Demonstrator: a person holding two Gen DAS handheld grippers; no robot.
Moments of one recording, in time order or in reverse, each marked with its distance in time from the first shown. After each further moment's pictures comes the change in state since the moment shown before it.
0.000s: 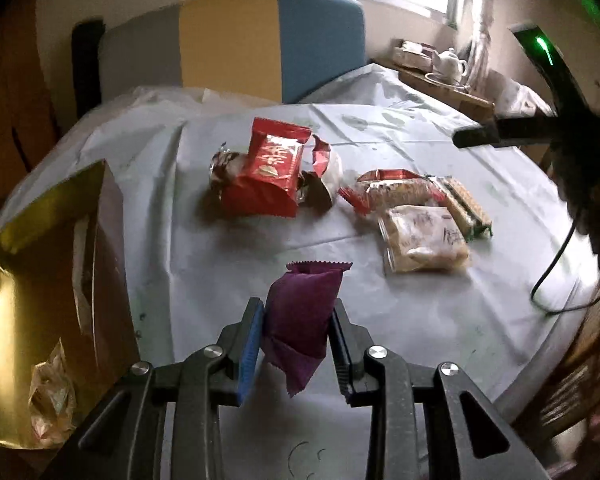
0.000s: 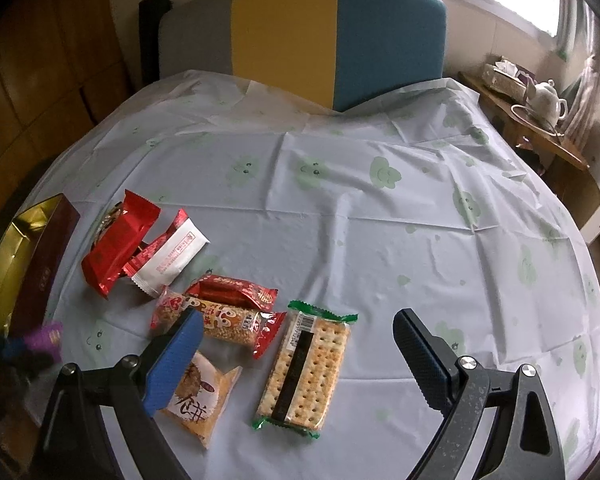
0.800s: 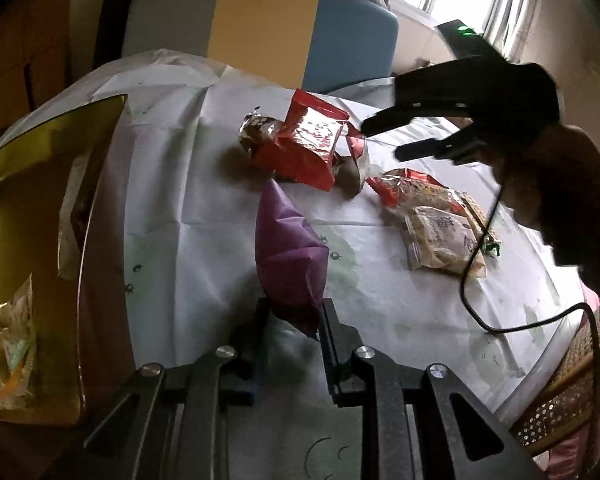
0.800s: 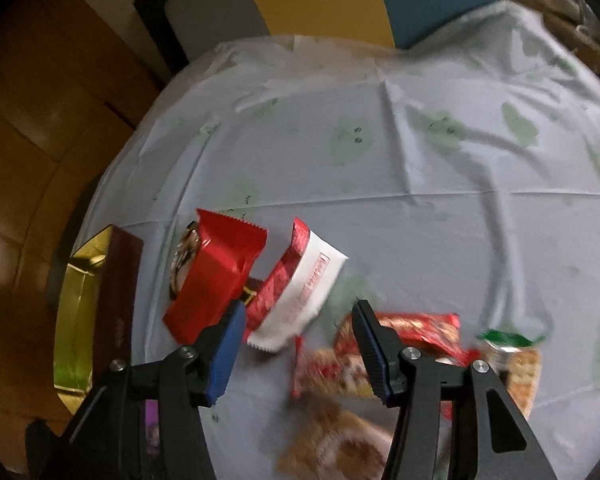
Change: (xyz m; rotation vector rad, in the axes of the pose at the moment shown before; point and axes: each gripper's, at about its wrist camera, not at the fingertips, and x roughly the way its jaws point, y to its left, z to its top) left arm 0.018 0.032 -0.023 -0.208 0.034 -0.100; right arm 0.085 0.074 0.045 0.184 0.195 0.298
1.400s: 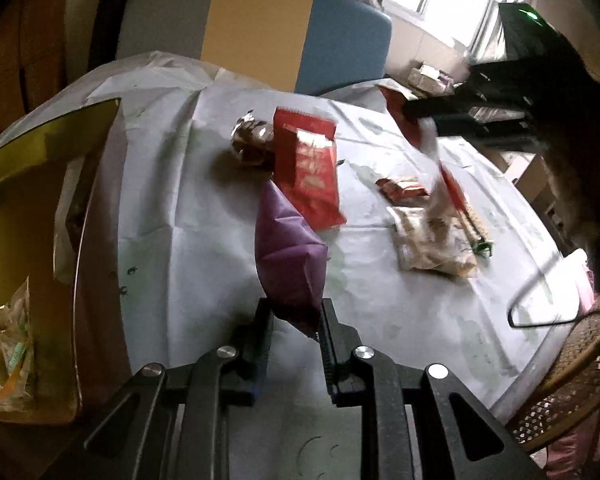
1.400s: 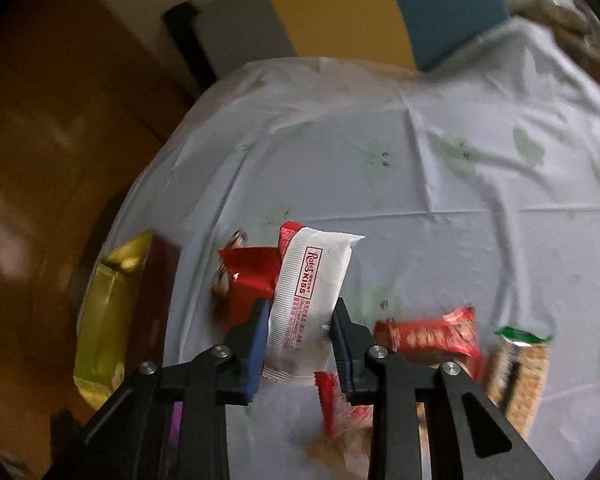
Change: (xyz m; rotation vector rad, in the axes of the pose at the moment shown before) left arm -0.005 0.002 0.000 0.009 -0.016 -0.036; right arm -0.049 0.014 -0.022 -0.080 -0.090 0.081
